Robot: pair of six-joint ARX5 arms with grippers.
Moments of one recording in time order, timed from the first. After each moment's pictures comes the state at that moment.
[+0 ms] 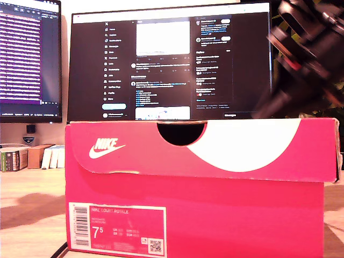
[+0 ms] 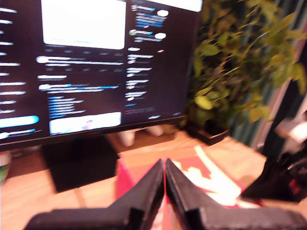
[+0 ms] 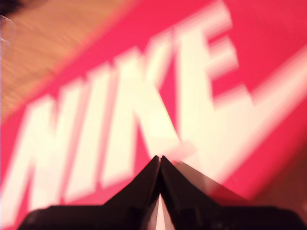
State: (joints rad) left arm -0.32 0.74 0.69 -0.04 0.41 -0.19; right arm 0.30 1.19 0.69 -0.15 -0.48 0.00
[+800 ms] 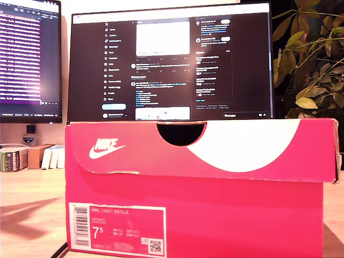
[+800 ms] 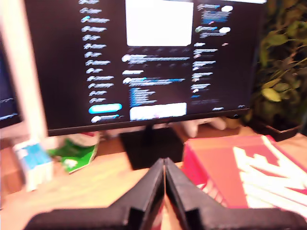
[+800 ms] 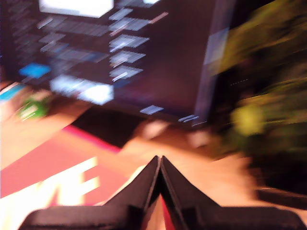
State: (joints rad) left arm -0.09 0.46 0.57 -0.20 0.40 -0.10; right arm 0.16 0.63 0.69 -0.20 -0.02 -0.10
